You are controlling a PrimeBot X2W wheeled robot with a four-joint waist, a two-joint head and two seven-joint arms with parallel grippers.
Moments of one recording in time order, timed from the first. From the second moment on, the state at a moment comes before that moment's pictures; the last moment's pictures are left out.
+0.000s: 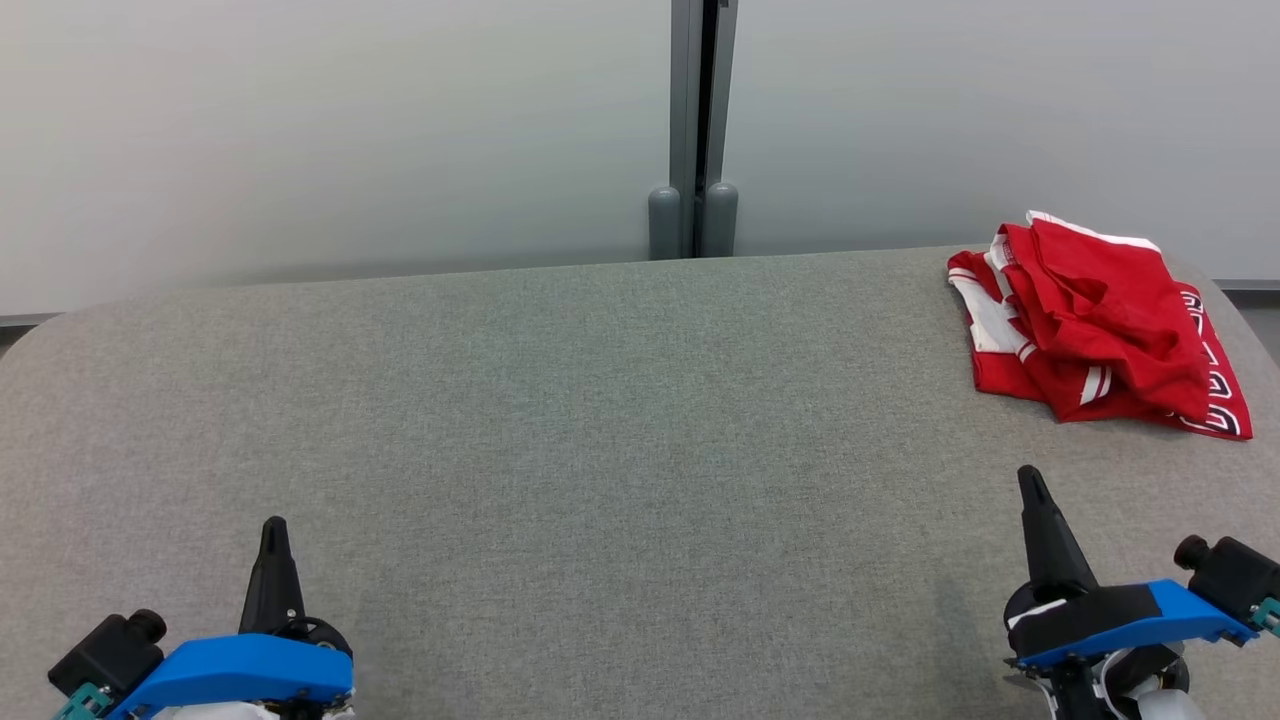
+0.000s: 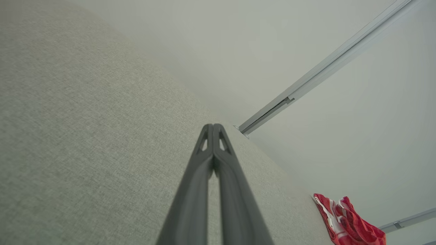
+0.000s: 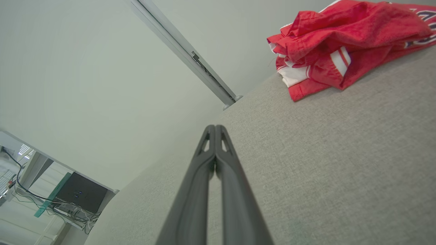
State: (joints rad) left arm -0.04 0.04 0.08 0.30 -0.77 -0.11 -0.10; right arm -0.12 -0.05 -0.03 0.31 0.76 0.13 -0.10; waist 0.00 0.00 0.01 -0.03
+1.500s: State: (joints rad) left arm -0.08 0.05 0.10 0.27 -1.27 -0.12 0.03; right arm -0.12 -0.05 -0.08 0.27 1.27 0.13 0.03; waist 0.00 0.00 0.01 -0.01
